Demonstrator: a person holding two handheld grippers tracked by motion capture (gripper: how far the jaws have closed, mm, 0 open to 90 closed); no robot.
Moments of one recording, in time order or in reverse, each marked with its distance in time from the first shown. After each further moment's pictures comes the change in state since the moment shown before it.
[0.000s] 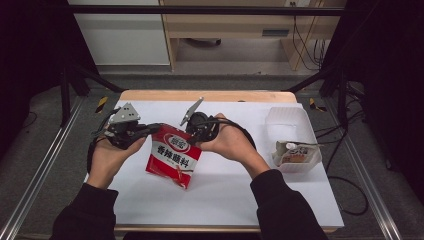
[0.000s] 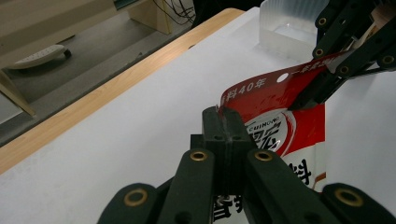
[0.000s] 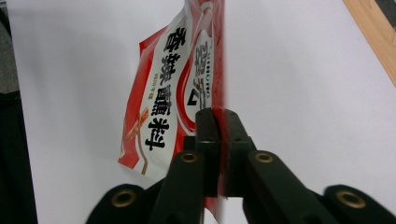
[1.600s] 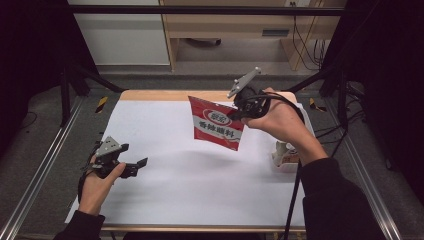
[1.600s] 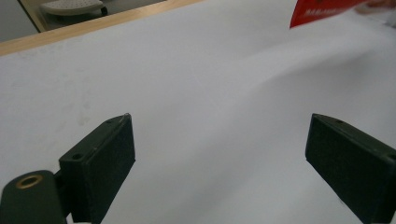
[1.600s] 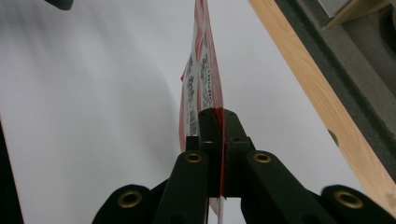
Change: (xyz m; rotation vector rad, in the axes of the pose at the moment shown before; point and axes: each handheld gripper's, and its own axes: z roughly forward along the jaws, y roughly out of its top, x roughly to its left) left arm 0.013 -0.130 0.008 0.010 0.143 -0.194; right arm -0.055 -0.046 -0.114 -0.046 -0.139 0.039
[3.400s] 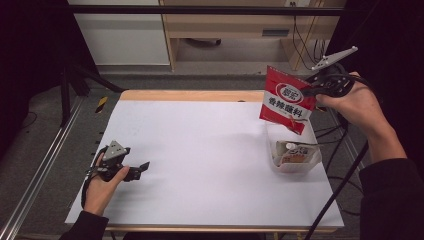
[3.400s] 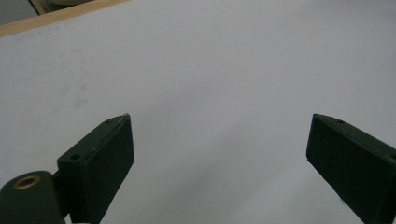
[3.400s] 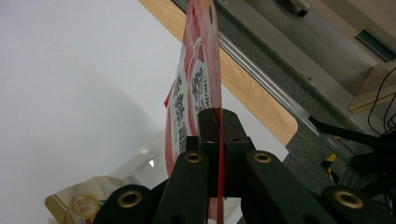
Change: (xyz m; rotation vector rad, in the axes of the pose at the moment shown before) left arm -0.002 -0.012 0.010 0.042 0.022 0.015; right arm -0.113 -0.115 -0.089 -0.009 -0.269 0.223
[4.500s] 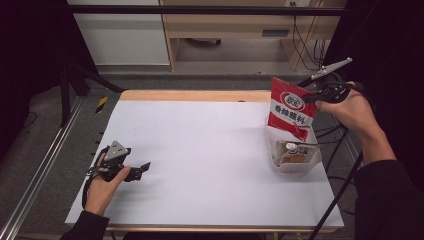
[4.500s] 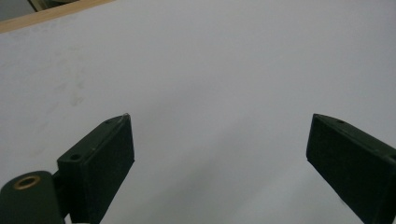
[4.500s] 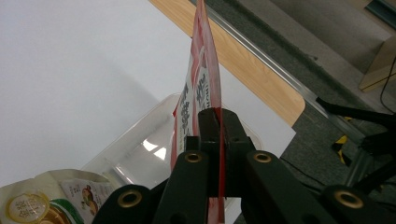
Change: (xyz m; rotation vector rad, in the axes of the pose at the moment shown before) left arm -0.001 0.000 0.003 0.013 0.001 0.004; right arm -0.019 -0.032 0.039 0.037 0.014 0.074
